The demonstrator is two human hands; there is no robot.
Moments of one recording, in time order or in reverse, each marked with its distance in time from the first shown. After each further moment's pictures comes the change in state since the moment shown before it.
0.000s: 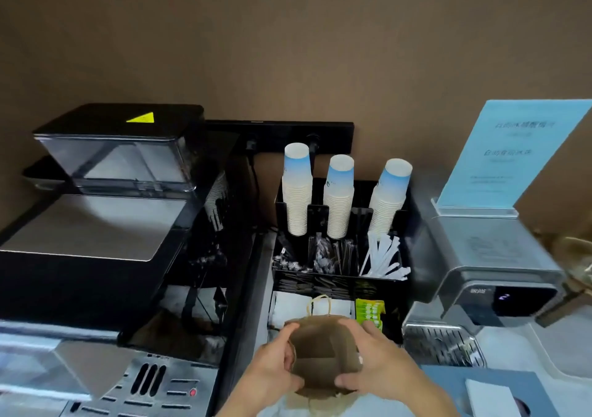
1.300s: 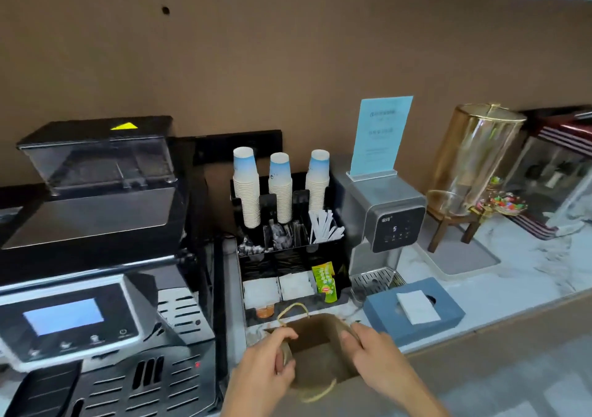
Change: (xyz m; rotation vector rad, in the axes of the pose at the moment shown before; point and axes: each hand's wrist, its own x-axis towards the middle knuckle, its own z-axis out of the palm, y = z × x) left_hand -0.124 -0.049 0.014 0.342 0.116 0.456; right_hand -0.157 -0.064 0.094 0.306 0.425 0.304
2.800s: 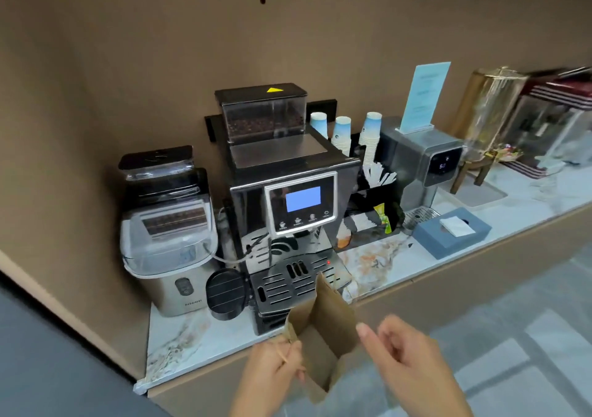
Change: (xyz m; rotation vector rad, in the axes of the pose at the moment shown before) left_hand -0.226 -0.222 -0.170 -0.084 -0.076 0.065; right_hand -0.240 -0.217 0.233 0.307 0.386 0.031
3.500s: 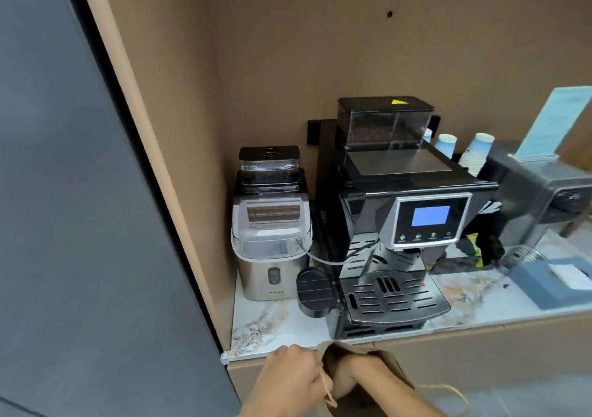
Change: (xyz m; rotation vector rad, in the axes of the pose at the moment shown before) left_hand -0.033 -0.062 -0.093 0.484 -0.200 -0.250; right_hand 0.030 0.037 0.230 -0.928 -0.989 -0.498
